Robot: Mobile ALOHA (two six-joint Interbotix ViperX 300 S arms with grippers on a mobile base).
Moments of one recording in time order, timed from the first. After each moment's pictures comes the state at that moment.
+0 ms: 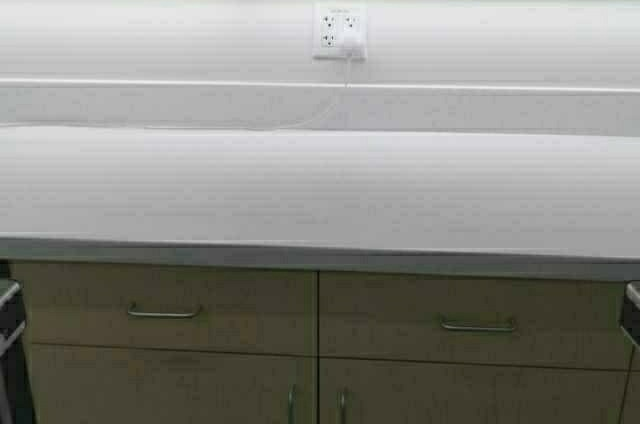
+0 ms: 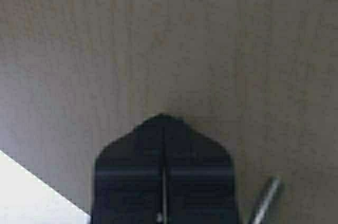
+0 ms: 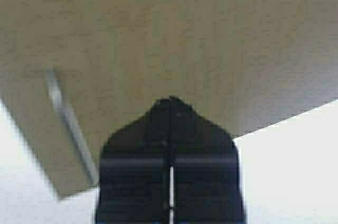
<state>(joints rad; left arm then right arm) -0.19 -0.16 0.39 0.30 -0.19 -0.30 0.33 -0.36 0.51 -0.74 0.11 0.76</state>
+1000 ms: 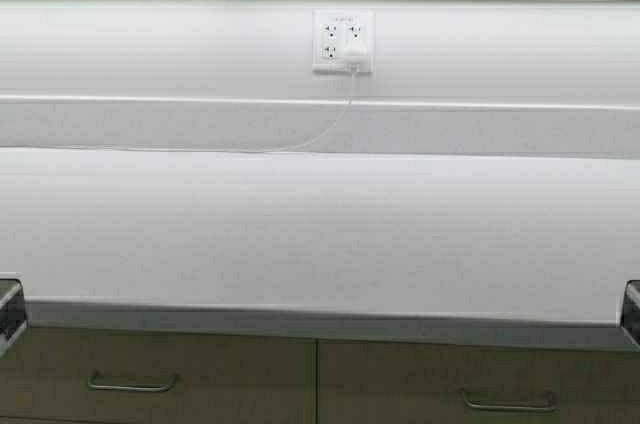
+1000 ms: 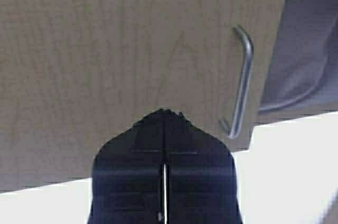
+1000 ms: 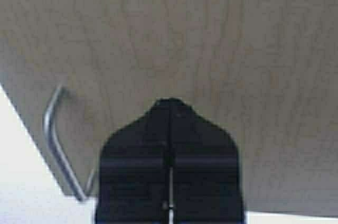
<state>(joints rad) -0.36 -0.28 0.50 0.30 -0.16 -0.30 0.48 -0.29 0.42 -0.73 0.18 0.76</state>
